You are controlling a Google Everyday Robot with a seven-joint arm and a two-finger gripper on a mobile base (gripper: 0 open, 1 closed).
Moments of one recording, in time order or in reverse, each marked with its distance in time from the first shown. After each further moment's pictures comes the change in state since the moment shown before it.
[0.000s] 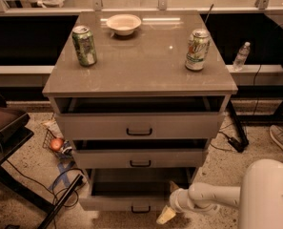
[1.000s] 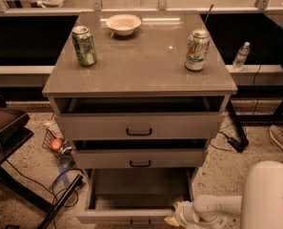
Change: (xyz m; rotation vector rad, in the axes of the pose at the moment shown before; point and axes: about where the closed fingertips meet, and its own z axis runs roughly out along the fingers) arm 0.042 0.045 -0.007 -0.021 0.068 0.158
